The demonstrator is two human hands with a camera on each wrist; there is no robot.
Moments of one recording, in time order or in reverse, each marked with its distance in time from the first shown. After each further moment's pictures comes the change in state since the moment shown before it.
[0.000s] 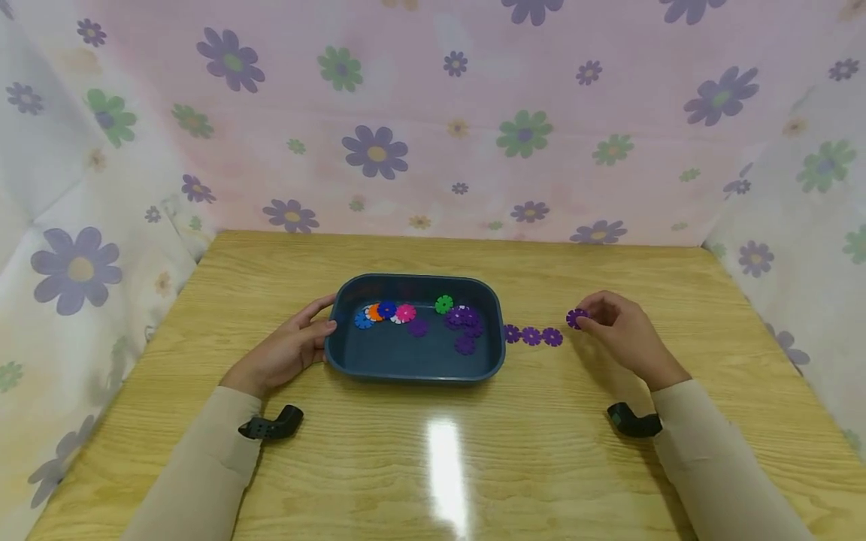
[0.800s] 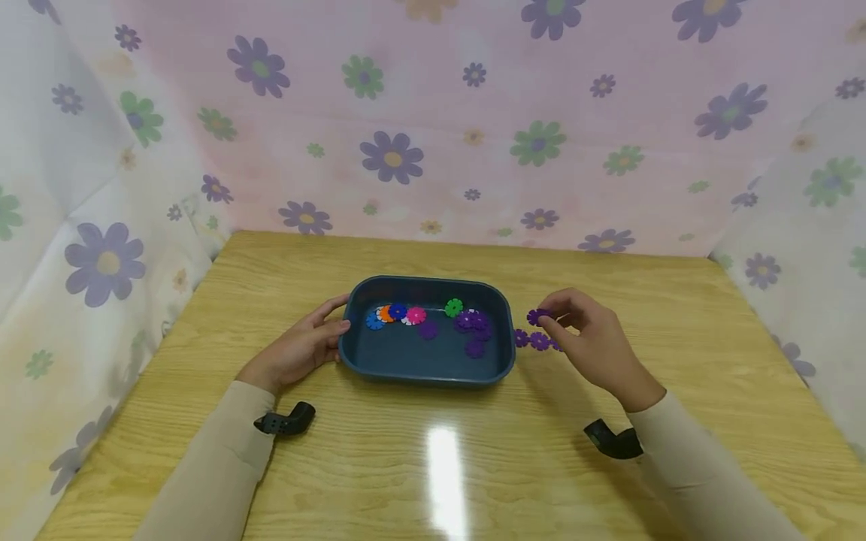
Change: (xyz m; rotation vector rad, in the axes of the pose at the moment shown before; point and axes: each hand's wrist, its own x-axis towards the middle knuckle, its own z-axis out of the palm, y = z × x) left_hand -0.001 0.001 0.003 0.021 0.033 -0.021; right_hand -0.008 -0.086 0.038 -0.014 0.134 -0.343
